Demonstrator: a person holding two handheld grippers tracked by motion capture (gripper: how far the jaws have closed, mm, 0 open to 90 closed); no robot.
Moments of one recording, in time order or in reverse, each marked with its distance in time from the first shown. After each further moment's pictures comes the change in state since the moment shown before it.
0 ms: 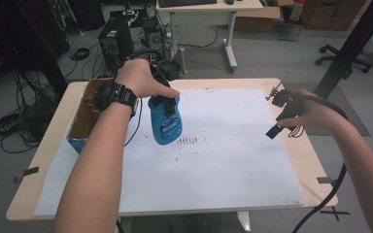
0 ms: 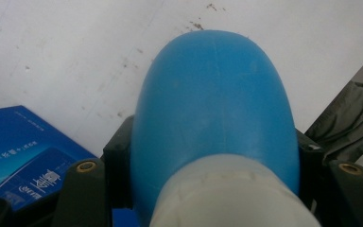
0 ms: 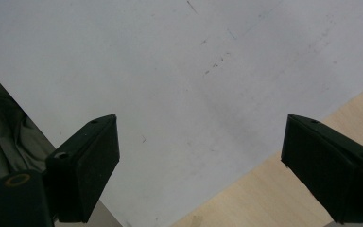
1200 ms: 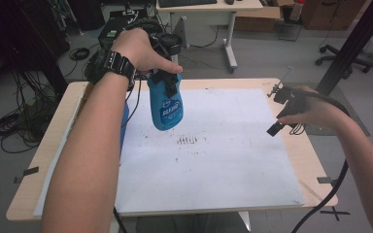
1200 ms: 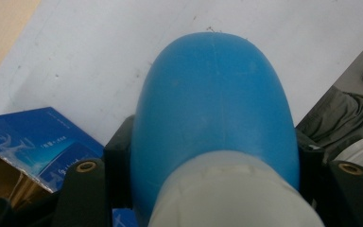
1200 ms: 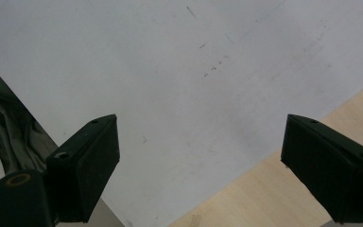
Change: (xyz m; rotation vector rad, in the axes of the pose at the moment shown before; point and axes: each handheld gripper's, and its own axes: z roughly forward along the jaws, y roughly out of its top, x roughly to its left) left arm -0.002 0.018 -0.057 -0.015 0.016 -0.014; right arm -0.003 0.001 -0.007 -0.008 0.008 0.000
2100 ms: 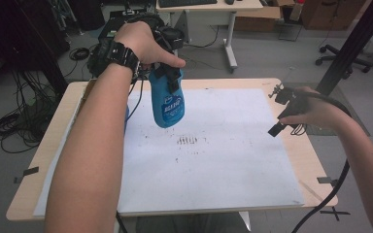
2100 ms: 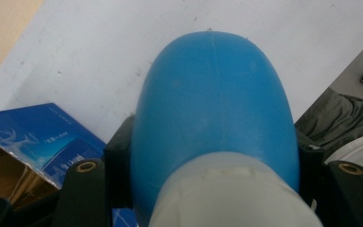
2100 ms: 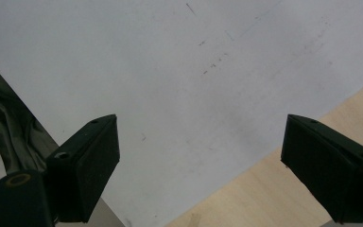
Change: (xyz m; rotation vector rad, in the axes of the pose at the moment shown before) left arm 0.000 0.006 -0.009 0.012 0.003 -0.026; right arm -0.003 -0.004 0.001 -0.006 0.009 -0.002
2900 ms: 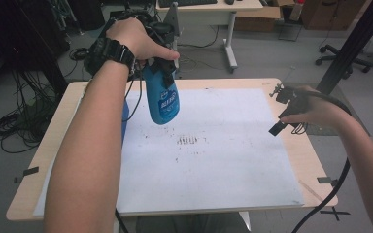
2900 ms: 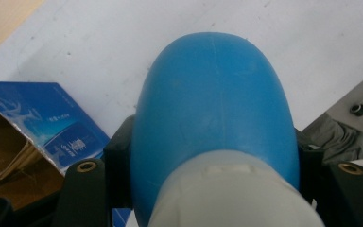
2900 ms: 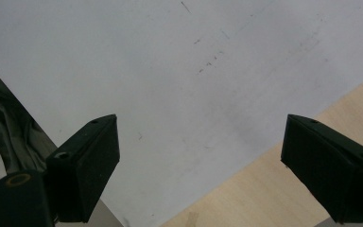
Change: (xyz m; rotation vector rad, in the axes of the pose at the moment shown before) left arm 0.020 -0.008 -0.006 -0.028 0.003 -0.196; right arm -0.005 -0.001 0.000 0.006 0.001 0.008
